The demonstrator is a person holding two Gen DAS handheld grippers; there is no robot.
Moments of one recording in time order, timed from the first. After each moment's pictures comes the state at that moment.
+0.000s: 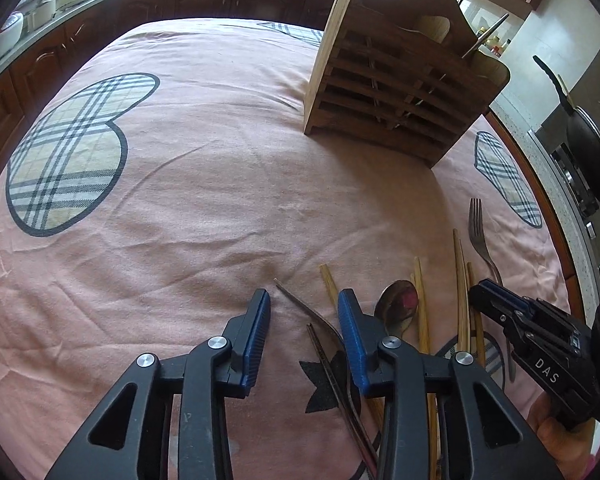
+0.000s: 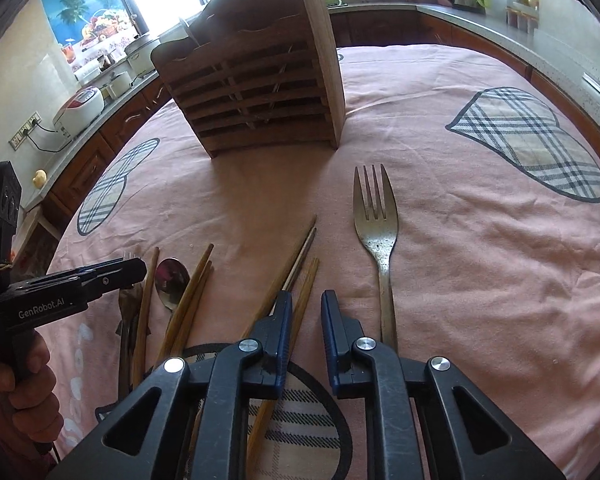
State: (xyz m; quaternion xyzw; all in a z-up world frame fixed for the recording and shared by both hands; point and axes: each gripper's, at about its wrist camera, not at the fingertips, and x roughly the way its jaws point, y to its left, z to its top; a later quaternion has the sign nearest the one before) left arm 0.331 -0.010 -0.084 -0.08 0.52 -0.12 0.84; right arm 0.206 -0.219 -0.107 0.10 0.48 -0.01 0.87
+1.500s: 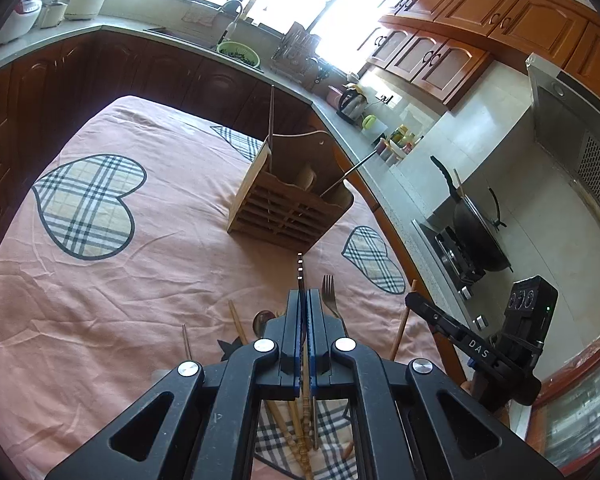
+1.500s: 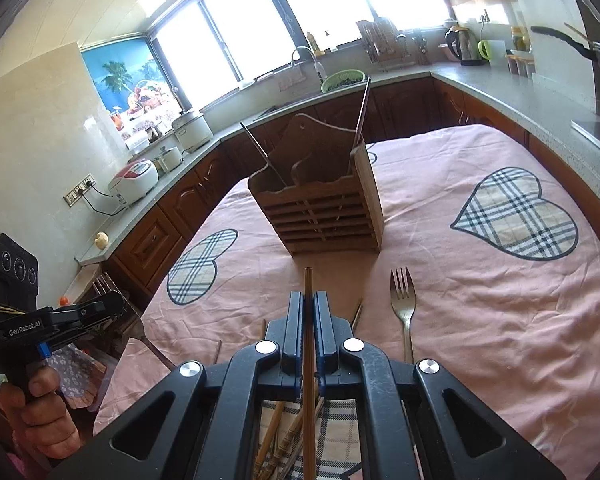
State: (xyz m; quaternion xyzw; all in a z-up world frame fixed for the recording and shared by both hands) left arm 0.205 0.082 0.053 -0.22 0.37 -0.23 0.87; right arm 0.146 -0.216 0.014 0.17 0.33 0.04 0.93
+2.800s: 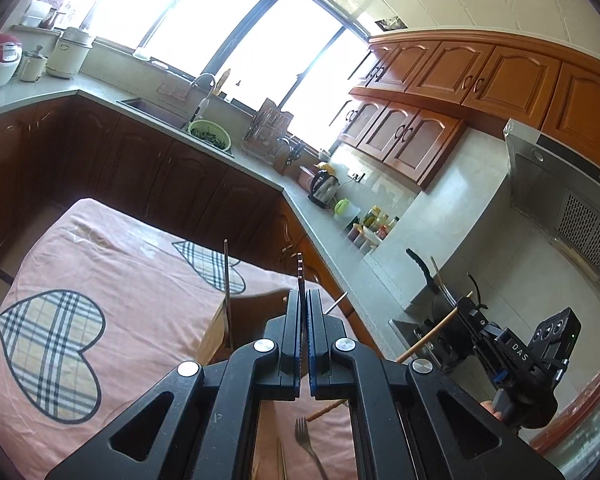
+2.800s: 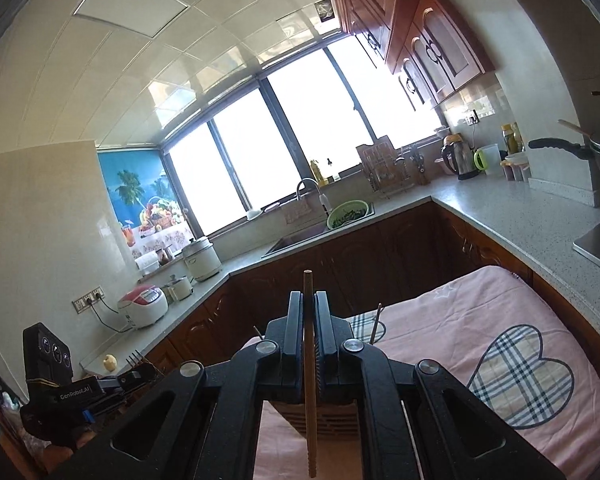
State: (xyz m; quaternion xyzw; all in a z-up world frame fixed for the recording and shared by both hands) left arm 0.323 0.076 0.100 -0.25 0.23 -0.24 0.91; right arm 0.209 -0.270 0.129 0.19 0.11 0.00 0.97
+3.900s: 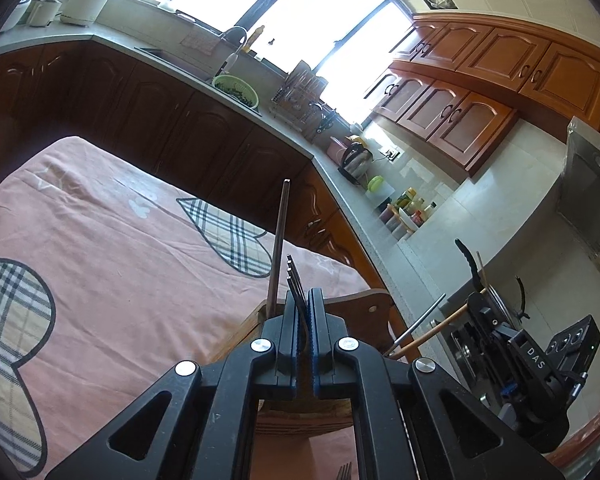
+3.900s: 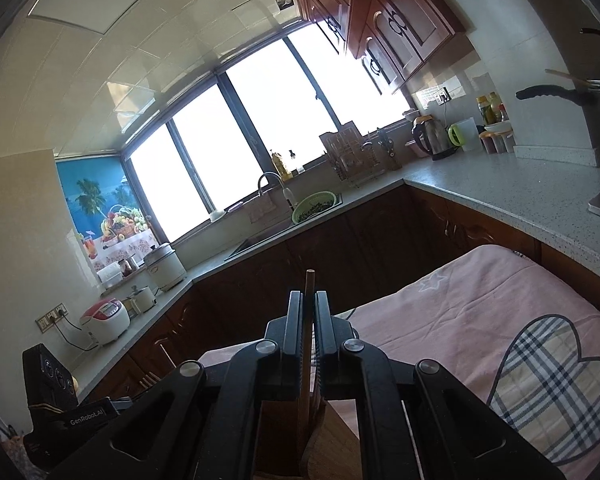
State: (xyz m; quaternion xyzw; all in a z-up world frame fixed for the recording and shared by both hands) left arm 0.501 0.012 -0.034 -0.28 0.30 -0.22 0.89; right arm 0.306 -0.297 0.045 0.22 0.13 -0.05 0.97
